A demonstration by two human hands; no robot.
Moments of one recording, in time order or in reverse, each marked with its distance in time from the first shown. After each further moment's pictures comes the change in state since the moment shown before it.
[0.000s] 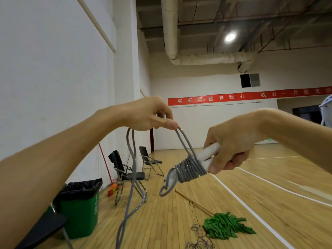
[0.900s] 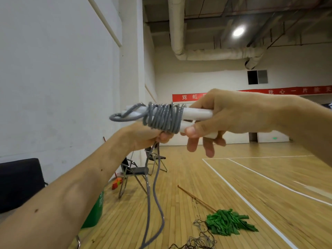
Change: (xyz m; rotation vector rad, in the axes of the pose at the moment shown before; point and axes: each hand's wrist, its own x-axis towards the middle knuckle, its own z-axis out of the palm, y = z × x) left_hand -0.018 -0.042 0.056 -0.865 0.050 -0.112; right_hand -0.015 -0.036 0.006 0.293 0.255 -0.529
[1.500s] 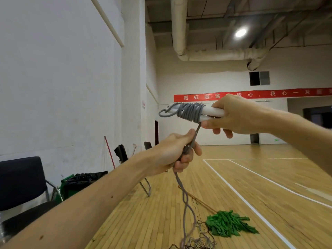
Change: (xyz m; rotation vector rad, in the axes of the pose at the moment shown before) left_hand -0.007 -0.004 0.069 -0.165 -0.004 -0.192; right_hand 0.014 0.056 -0.019 -0.453 0.460 0.224
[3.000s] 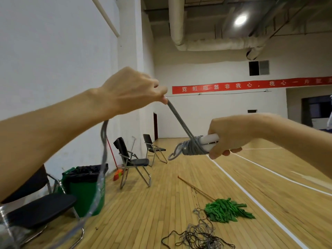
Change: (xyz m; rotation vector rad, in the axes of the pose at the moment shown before) left_hand -0.026 0.085 -0.078 2.210 0.271 0.692; right_hand -0.006 0.003 0.032 -0.274 -0.528 0.129
